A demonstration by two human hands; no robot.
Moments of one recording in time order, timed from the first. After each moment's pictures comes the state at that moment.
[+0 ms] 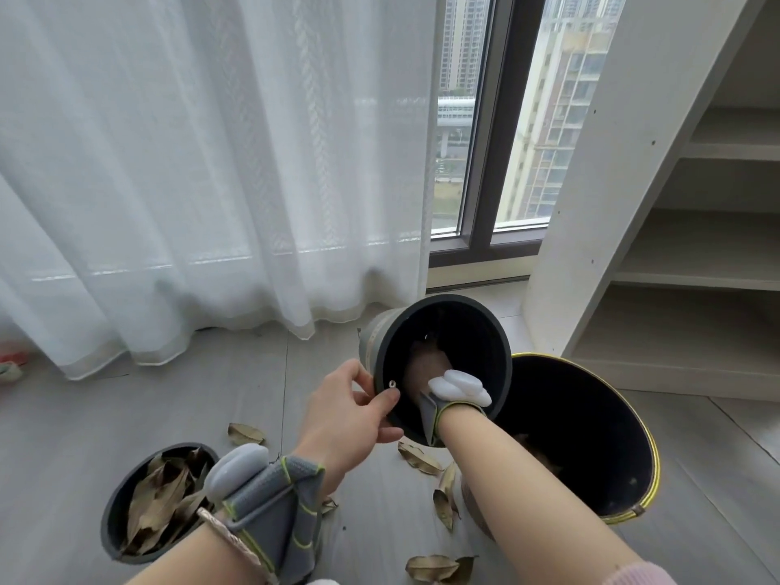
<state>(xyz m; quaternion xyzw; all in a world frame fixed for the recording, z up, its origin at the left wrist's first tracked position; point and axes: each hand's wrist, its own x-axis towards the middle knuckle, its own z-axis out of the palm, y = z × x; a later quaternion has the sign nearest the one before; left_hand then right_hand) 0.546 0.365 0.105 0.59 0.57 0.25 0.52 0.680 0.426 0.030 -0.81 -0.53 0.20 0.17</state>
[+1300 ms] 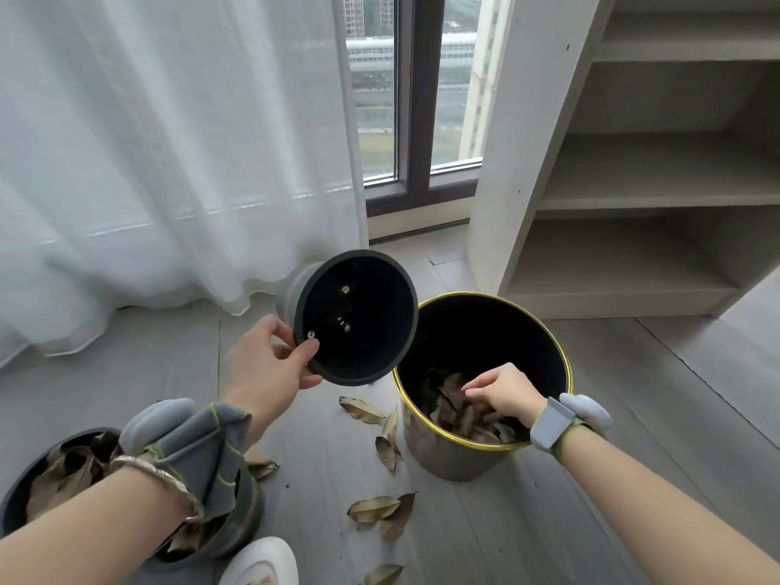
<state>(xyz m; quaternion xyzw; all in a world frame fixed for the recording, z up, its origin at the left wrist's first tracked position) 0.590 0.375 0.061 0.62 0.61 0.26 0.42 0.848 0.290 -0.054 -0.82 -0.32 0.39 0.26</state>
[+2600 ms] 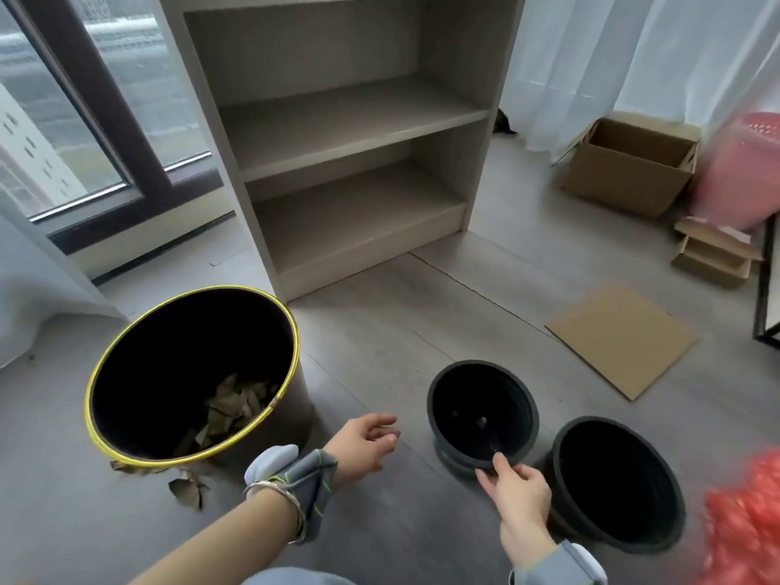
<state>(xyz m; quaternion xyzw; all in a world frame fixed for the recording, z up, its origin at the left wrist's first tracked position) 0.841 0.168 -0.087 0.70 0.32 -0.17 0.61 0.900 -0.009 -0.107 -0.64 0.36 0.16 0.66</state>
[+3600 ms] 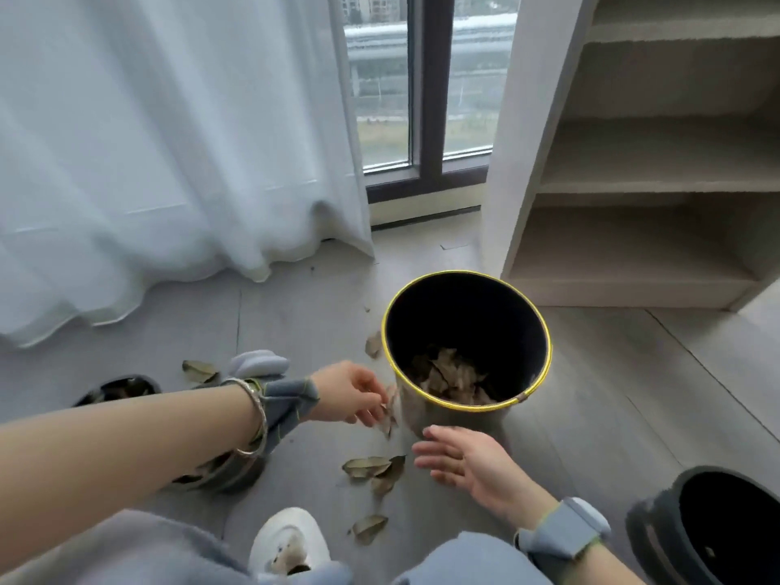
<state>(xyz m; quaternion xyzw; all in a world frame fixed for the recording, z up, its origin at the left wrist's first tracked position) 0.630 0.326 0.017 0.74 0.46 -0.09 0.49 0.774 0.193 -0.044 -0.59 -0.10 0.67 0.45</state>
